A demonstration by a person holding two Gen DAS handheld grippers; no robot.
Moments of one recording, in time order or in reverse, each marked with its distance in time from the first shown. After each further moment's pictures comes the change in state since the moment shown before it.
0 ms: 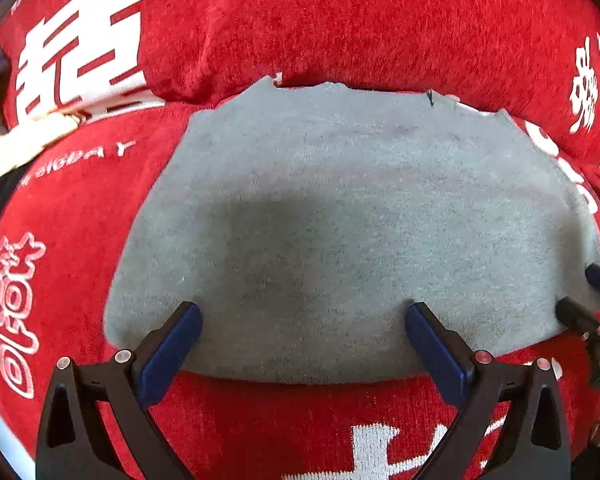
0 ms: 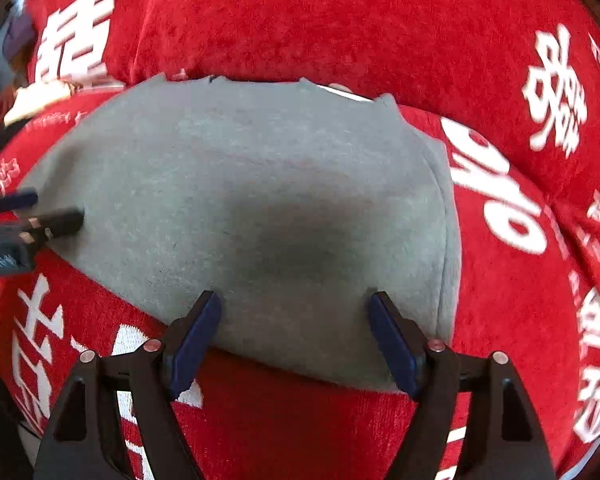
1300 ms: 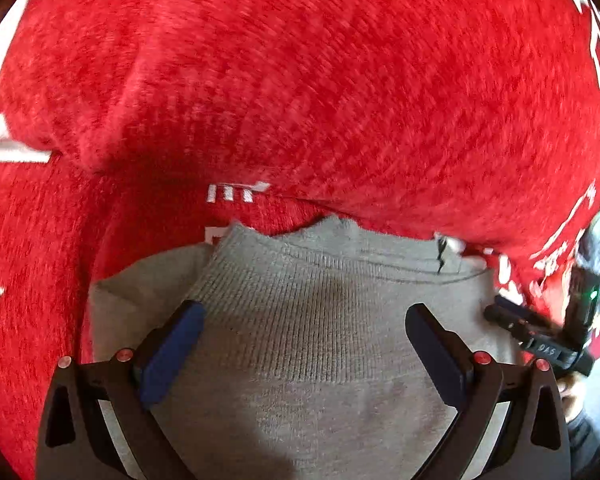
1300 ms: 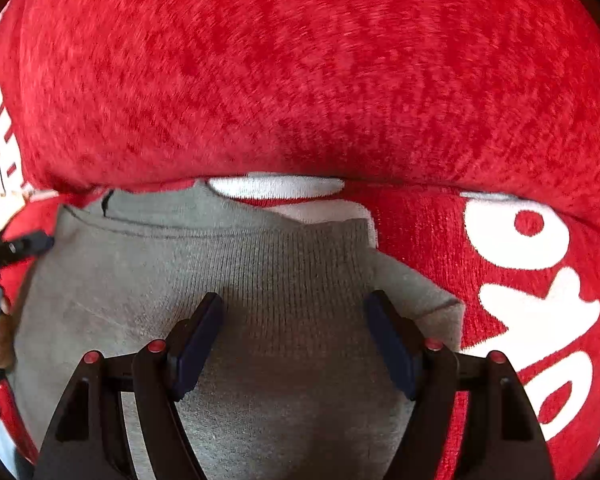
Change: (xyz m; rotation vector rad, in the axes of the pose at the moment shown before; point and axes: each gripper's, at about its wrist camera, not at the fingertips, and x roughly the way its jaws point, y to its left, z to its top) left arm 0.101 0.087 0.169 -0.147 0.062 -0.435; right arm 0.116 -0.081 0.153 0.156 0.051 0.111
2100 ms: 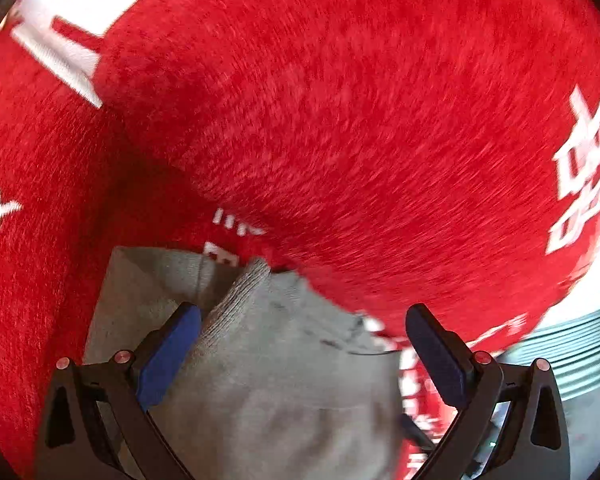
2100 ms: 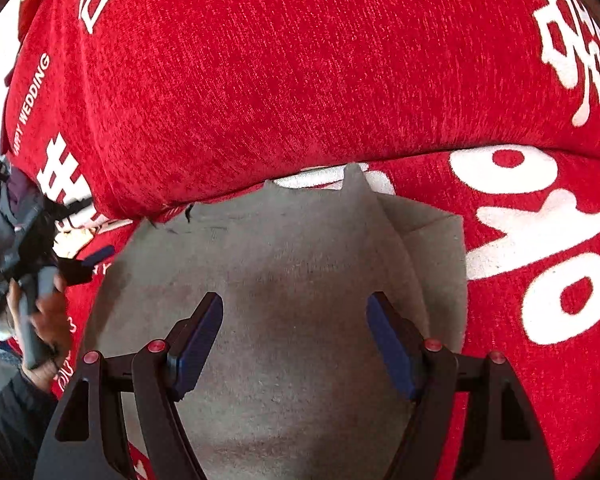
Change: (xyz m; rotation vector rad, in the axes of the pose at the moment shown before) left arm -0.040 0.036 0.004 -0.408 -0.130 -0.278; right arm -0.069 -0.004 -0.050 0.119 -0.097 0.201
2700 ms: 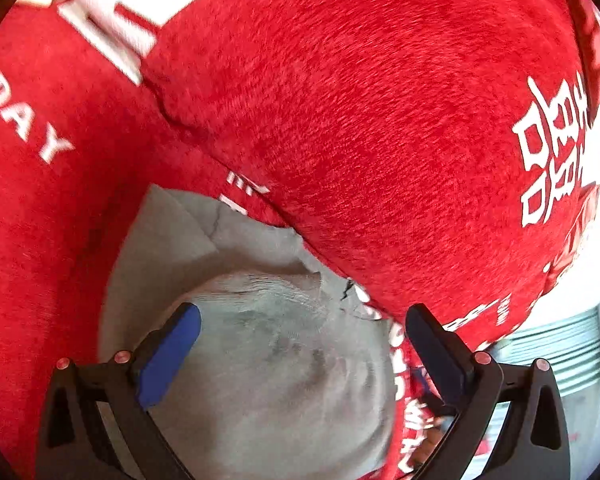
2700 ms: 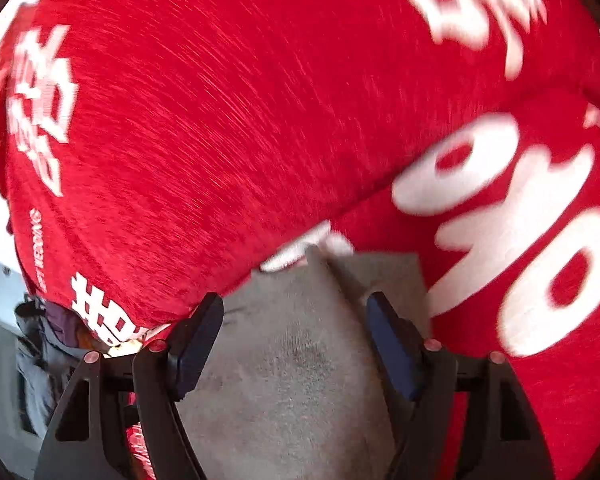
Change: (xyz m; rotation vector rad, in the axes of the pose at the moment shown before) left arm -0.029 -0.005 -0.048 0.020 -0.015 0.027; right arm -0.034 -0.061 0.027 0.370 -0.168 0.134
